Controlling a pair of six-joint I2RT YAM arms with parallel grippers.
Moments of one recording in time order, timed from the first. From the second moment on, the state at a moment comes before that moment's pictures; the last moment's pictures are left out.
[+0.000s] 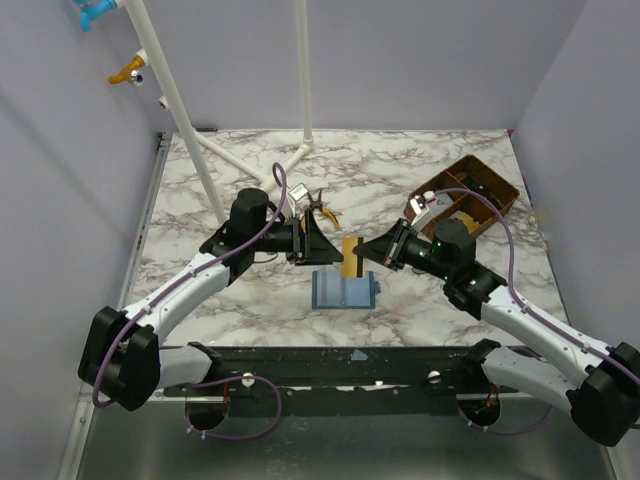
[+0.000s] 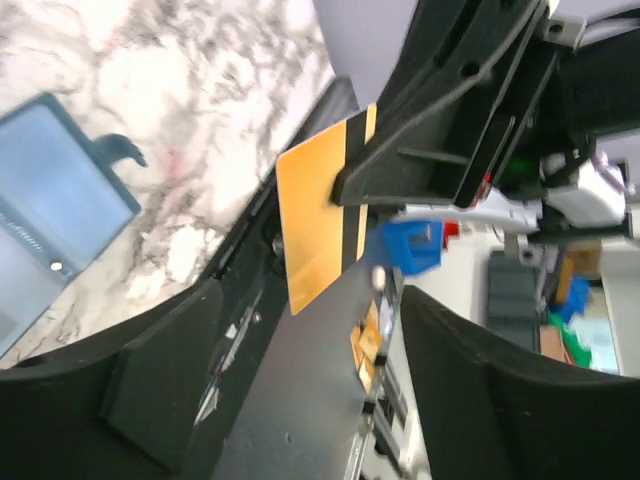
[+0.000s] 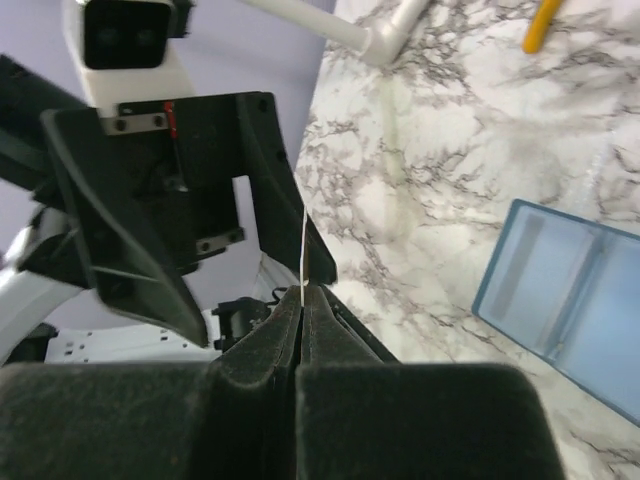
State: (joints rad) left arm -0.50 1.25 0.77 0.14 0.96 -0.94; right arm 0.62 0.98 0.60 0.20 -0.37 1.01
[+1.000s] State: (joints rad) left arm -0.50 1.27 1.12 -0.61 0.28 -0.56; right arm 0.48 1.26 1.11 -0.52 0.25 0.94
